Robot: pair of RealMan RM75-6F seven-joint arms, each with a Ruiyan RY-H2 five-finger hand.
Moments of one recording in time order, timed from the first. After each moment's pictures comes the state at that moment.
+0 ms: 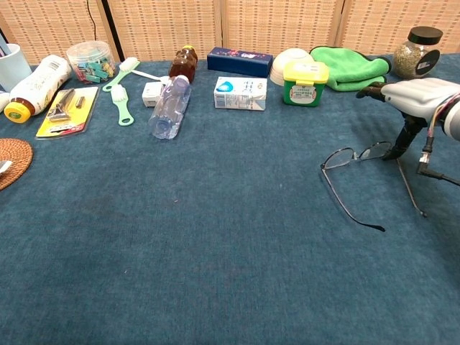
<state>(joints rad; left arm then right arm) -0.12 -1.03 -0.09 -1.62 1.41 1.44 0.01 0.71 -1.62 0.20 -1.13 -0.96 0.91 -0.44</state>
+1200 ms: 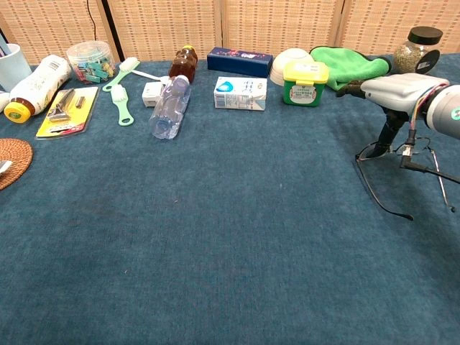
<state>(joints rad) -0.11 -1.03 -0.08 -1.59 1.41 1.44 -0.03 0.76 -1.59 0.22 -1.24 -0.92 0.87 -0.50</state>
